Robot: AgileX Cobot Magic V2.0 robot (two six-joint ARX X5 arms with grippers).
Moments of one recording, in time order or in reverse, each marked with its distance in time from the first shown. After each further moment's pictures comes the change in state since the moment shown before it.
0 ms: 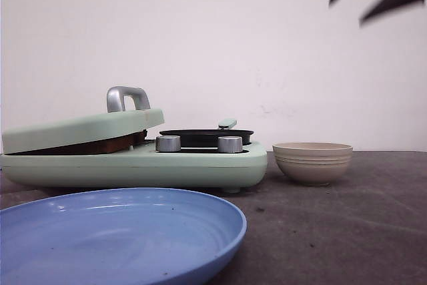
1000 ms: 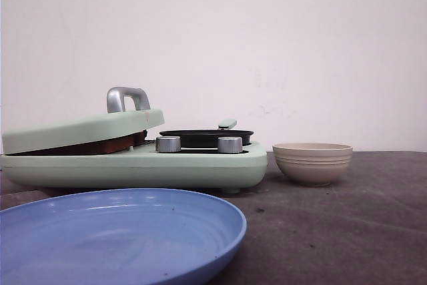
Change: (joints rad) left arm -0.040 -0.212 -0.133 0.055 0.089 -0.126; right arm 0.084 -1.043 -0.742 0.134 0.104 -0.213
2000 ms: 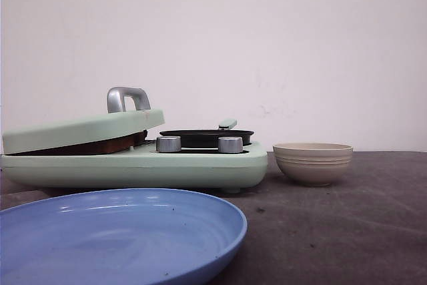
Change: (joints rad) left arm 0.000 -0.316 -0.170 -0.106 -0.011 -0.105; right arm 0.000 -0.255 -0.365 0.127 0.054 0.147
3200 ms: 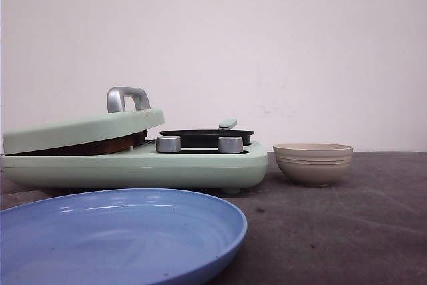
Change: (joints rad) left arm 0.097 -0.121 -0.194 0.150 -0.079 0.140; right arm 0.024 0.000 0.000 0.007 -0.002 0.001
